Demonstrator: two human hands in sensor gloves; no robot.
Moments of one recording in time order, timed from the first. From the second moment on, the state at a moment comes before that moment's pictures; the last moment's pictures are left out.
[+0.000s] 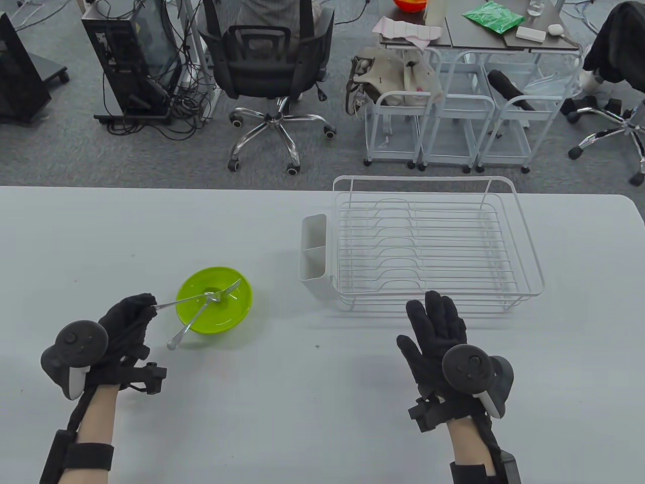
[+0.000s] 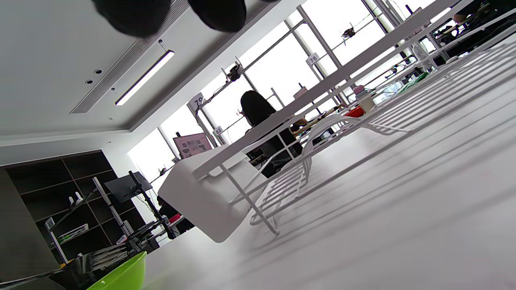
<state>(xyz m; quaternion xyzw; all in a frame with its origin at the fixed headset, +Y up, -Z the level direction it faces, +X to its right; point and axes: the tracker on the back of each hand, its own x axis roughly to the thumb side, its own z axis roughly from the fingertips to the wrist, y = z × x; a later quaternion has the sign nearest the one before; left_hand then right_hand) -0.395 -0.712 -0.307 0.19 0.06 0.36 0.91 0.189 -0.702 -0.268 0.07 -0.14 0.93 0.33</state>
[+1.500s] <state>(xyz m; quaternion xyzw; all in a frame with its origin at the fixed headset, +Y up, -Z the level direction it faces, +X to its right) -0.174 -0.639 -0.426 0.16 -0.07 0.20 0.96 0.193 -0.701 -0.268 0.08 -0.14 0.92 0.36</state>
